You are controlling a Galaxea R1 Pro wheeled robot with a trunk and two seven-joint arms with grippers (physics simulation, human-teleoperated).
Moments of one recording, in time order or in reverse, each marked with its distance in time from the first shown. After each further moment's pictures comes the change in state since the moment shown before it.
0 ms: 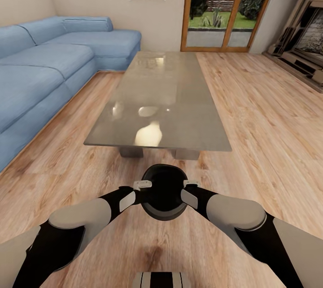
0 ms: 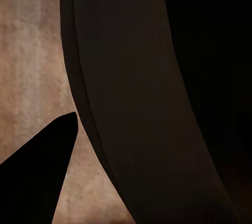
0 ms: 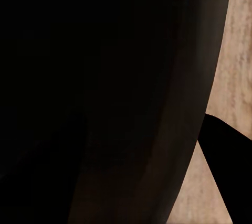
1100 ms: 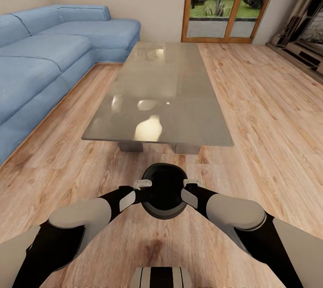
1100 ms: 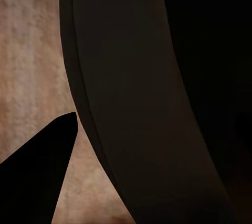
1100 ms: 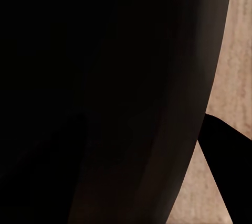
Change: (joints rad) left arm -0.002 0.000 0.007 0.001 -0.008 -0.010 -0.001; right arm 0.000 0.003 -0.008 0.013 0.019 0.000 0.014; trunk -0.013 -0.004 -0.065
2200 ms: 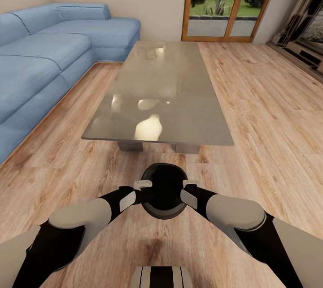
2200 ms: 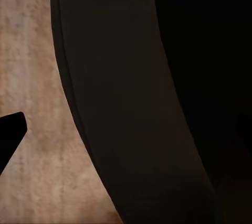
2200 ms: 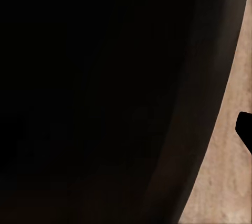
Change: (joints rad) left arm 0.002 0.000 0.001 -0.004 0.012 0.007 0.000; right arm 0.000 -0.001 0.012 -0.016 -0.016 -0.005 -0.004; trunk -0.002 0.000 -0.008
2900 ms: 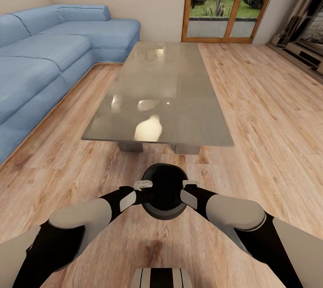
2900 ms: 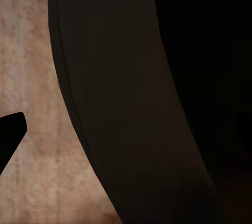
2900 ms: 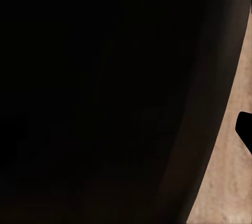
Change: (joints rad) left arm 0.000 -0.002 0.002 -0.002 0.007 0.005 -0.001; right arm 0.000 0.001 0.001 0.000 -0.003 0.002 0.000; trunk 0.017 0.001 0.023
